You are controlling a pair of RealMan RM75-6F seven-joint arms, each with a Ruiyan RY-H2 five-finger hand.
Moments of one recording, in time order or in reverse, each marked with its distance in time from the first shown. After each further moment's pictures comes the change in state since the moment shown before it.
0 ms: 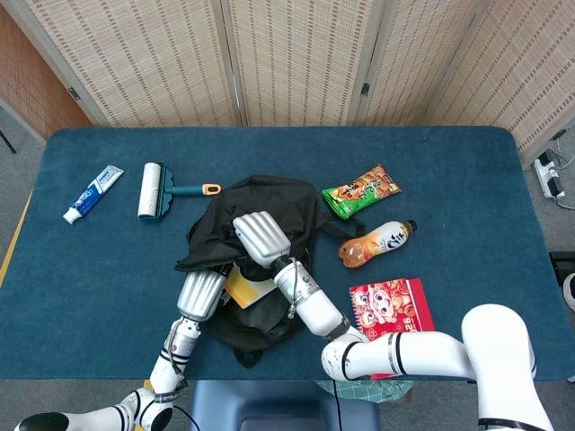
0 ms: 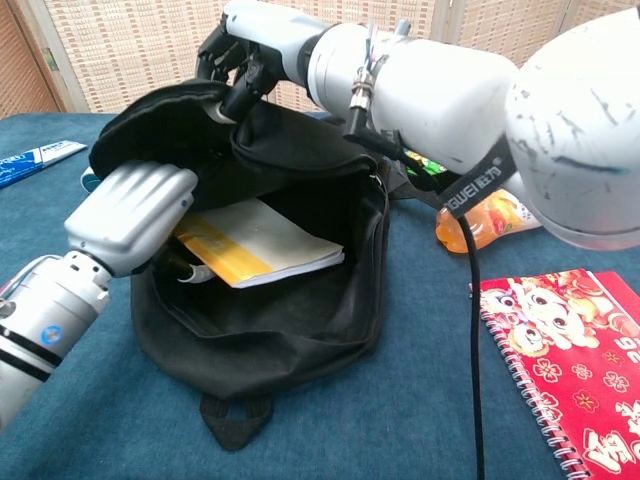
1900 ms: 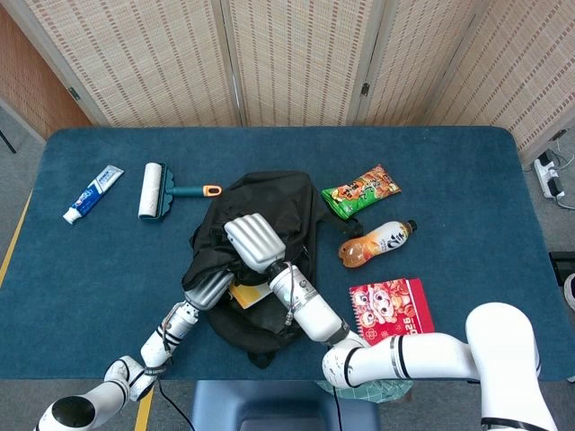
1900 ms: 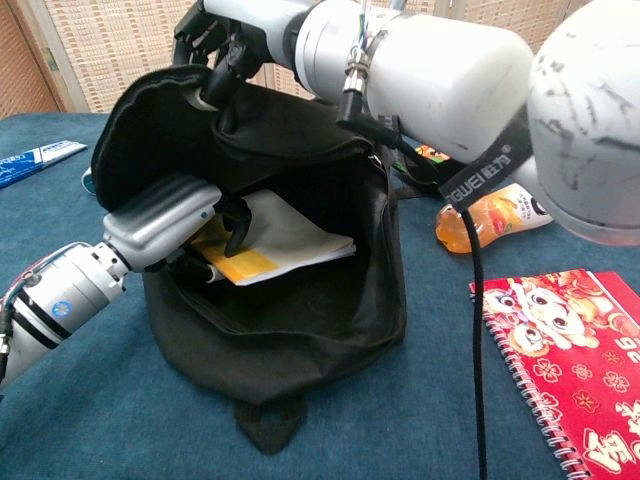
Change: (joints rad) left arm -0.130 -0.071 0.115 0.493 0.112 -0.024 -0.627; right arm 0.003 0.022 0.010 -0.078 -0.014 0.022 -0.048
